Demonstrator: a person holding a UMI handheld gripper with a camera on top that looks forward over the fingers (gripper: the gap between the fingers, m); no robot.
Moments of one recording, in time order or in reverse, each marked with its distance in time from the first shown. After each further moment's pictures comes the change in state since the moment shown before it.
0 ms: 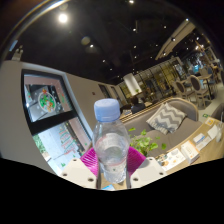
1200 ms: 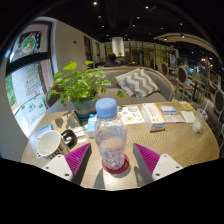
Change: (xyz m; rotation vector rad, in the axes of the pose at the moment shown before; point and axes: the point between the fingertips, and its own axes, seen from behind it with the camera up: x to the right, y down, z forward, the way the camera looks) arm 0.234 0.214 -0.041 -0.459 0.346 -0.299
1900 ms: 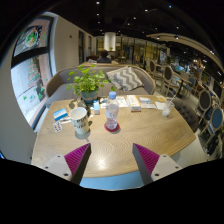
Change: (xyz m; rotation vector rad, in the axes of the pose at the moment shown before) arm -0.035 0.056 -0.264 -0.088 0.156 -0.022
